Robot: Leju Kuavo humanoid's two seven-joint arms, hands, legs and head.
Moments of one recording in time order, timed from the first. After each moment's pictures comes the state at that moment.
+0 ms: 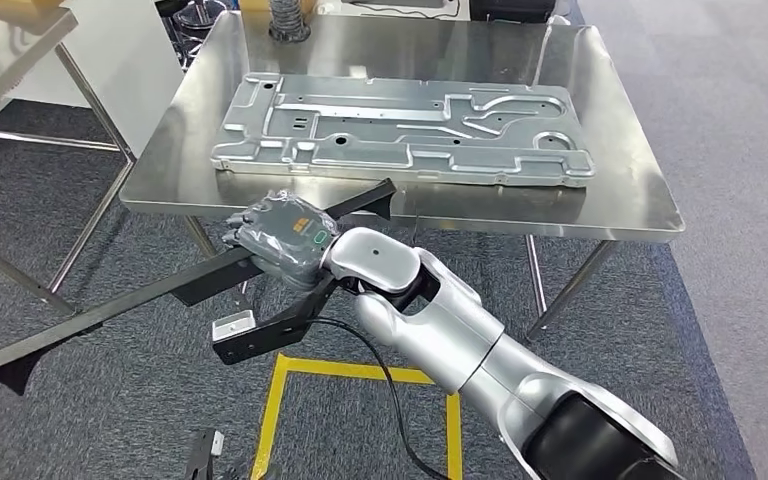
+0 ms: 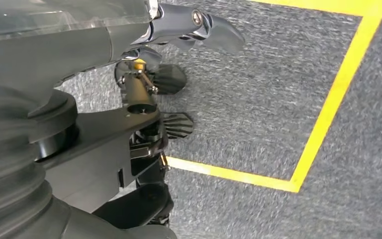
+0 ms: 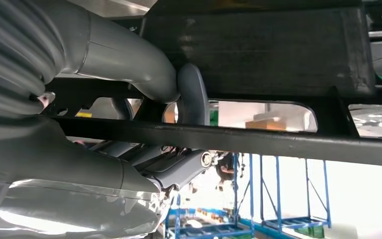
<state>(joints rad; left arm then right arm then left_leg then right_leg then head) -0.19 -0.17 0.68 -0.21 -0.37 0.03 -0.27 -0.90 0.21 0.86 -1.05 1.05 -0.05 -0.21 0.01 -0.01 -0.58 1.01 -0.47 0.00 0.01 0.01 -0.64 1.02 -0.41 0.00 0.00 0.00</state>
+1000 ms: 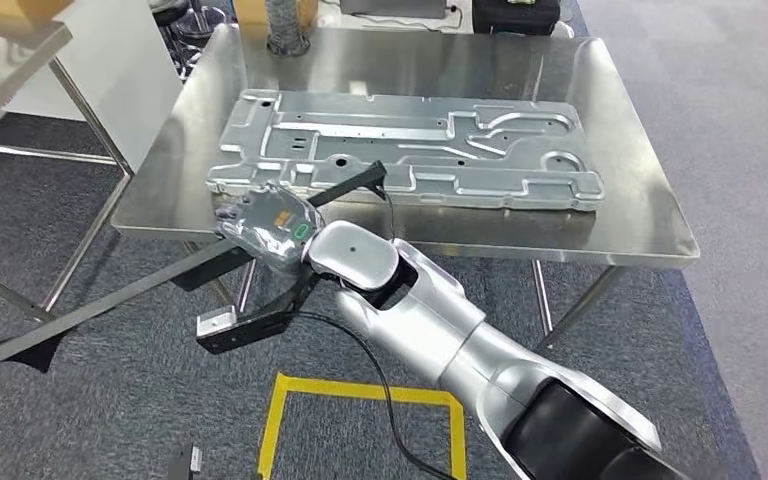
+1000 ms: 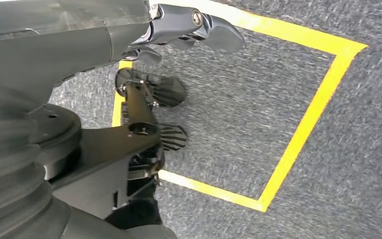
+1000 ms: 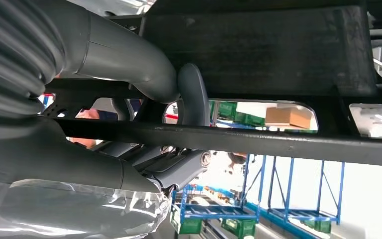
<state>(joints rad) -0.17 -0.14 0.74 -0.21 -0.32 0.05 -0.30 -0.97 0.28 0.87 -0.90 1.19 -0.13 -0.17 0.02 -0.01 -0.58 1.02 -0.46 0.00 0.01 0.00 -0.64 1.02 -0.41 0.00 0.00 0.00</state>
